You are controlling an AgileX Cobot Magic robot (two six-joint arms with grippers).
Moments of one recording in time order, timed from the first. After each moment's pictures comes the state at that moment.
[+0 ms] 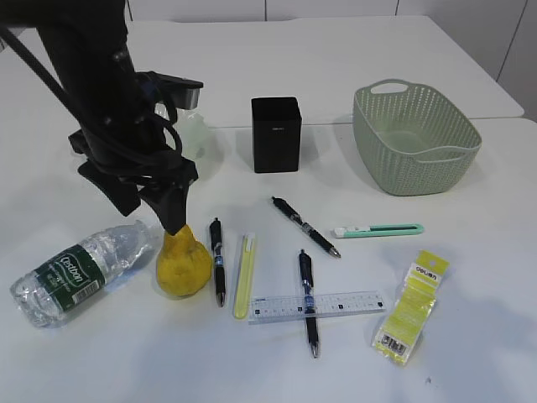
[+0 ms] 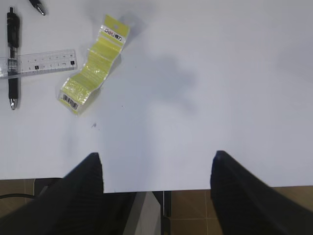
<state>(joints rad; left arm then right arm) -0.48 1.90 -1.55 -0.09 1.23 0.02 0.04 1.00 -0.97 0.02 1.25 0.09</state>
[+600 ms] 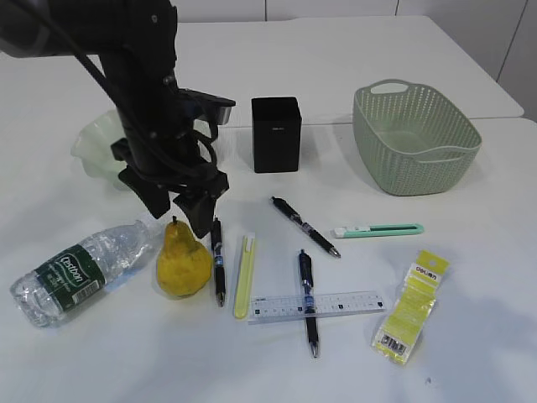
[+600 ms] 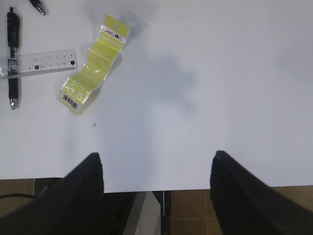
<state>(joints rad) -0.51 2.06 -1.69 -0.07 1.22 0.02 0.04 1.00 -0.97 0.02 1.25 0.09</state>
